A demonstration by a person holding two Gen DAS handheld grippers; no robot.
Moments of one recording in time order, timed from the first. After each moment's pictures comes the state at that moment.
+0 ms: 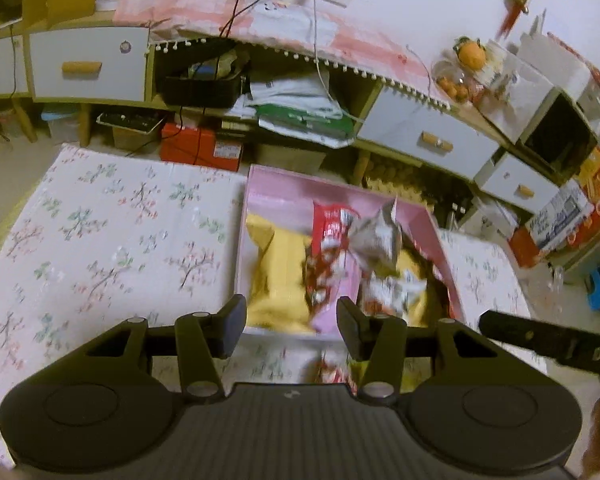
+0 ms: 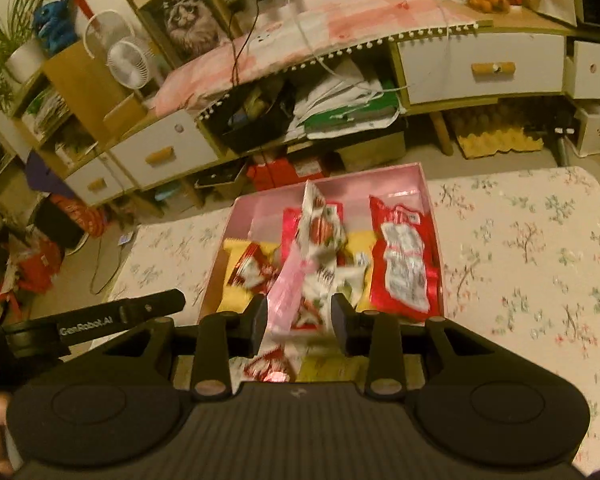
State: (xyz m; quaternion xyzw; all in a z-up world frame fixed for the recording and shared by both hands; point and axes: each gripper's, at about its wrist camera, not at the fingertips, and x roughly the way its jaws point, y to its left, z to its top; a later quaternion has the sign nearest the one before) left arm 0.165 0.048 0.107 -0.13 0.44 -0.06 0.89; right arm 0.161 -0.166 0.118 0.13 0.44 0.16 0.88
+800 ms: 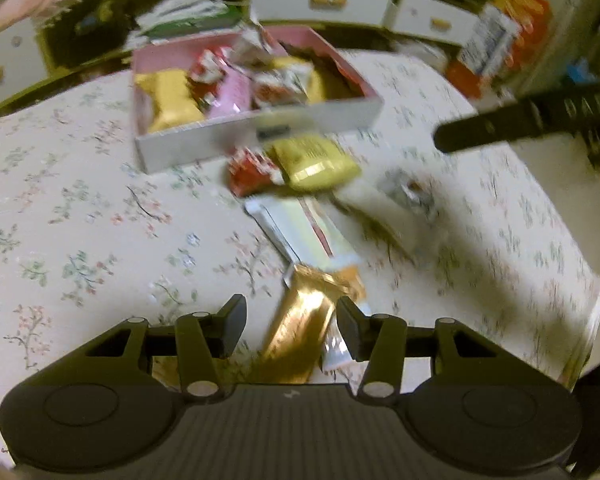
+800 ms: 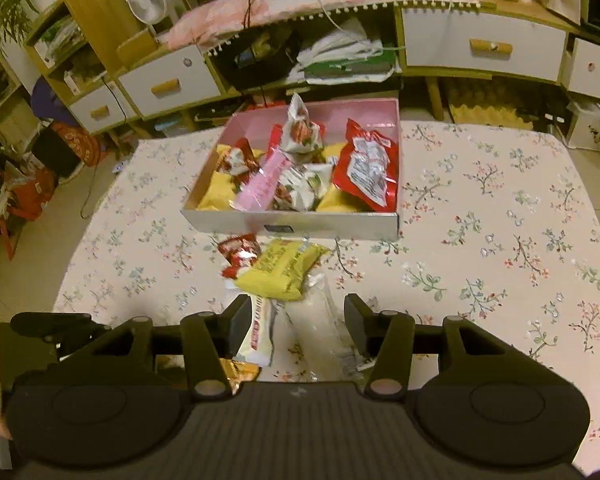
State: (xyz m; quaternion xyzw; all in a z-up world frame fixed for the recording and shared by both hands) left arm 0.061 -0.009 0.051 0.04 0.52 -0.19 0.83; right arm 0.099 -0.186 0.103 0.05 0.49 0.17 0.86
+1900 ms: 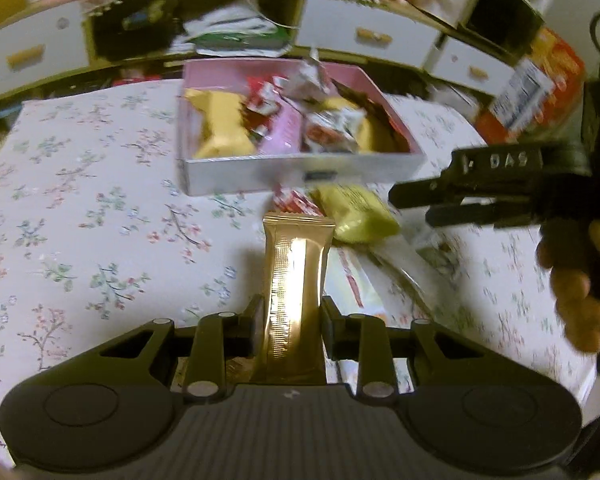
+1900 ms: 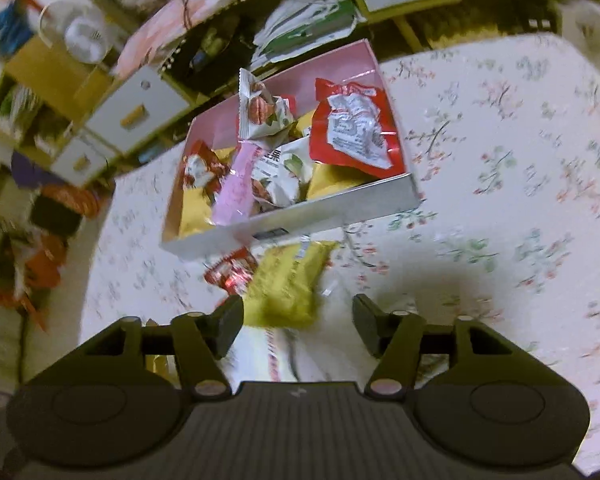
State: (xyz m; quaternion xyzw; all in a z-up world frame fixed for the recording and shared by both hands) left arm 0.082 0.019 0.068 -0.04 0.50 -0.13 0.86; right arm 0.140 -0.188 0.051 0.20 0.52 0.14 0.82
